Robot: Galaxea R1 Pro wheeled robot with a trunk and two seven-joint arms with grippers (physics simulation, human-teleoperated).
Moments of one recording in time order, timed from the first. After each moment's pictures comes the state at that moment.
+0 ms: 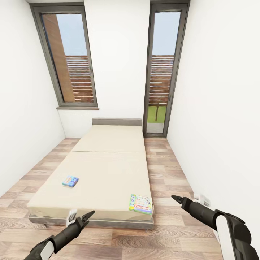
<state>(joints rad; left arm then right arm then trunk) -0.51 0.09 0.76 -0.30 0.00 0.35 -0.99 -0.23 0.08 -0.42 -1.57 -0.29 1.03 0.33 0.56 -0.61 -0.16</state>
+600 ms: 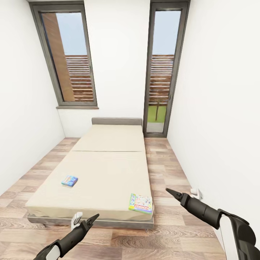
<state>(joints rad) -0.51 0.07 0.76 -0.23 -0.01 0.24 -0.96 -0.22 0.06 -0.45 -1.58 -0.30 1.04 0.74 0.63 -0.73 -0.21</state>
